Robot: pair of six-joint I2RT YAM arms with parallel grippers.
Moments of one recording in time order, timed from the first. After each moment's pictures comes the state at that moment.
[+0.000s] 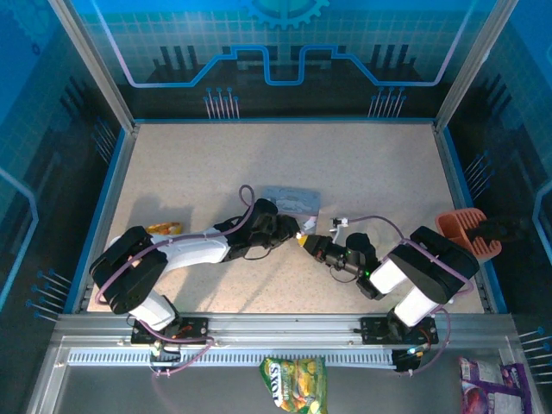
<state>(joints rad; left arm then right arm) -0.79 1.57 0.77 0.14 0.12 -1.26 0.64 1.61 0.14 1.22 -0.30 1.21</state>
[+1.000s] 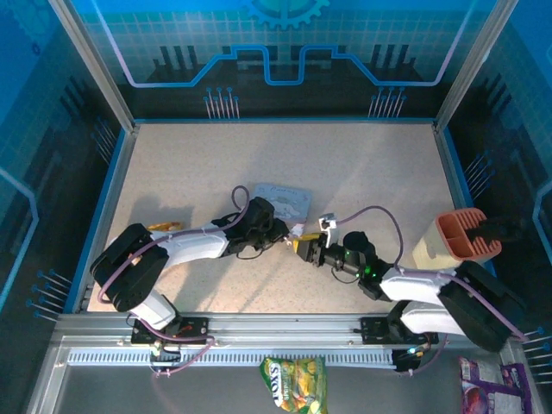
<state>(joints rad) -0.72 1.58 0.78 -0.04 0.10 -1.27 0.77 1.20 0.21 0.73 -0.17 0.54</state>
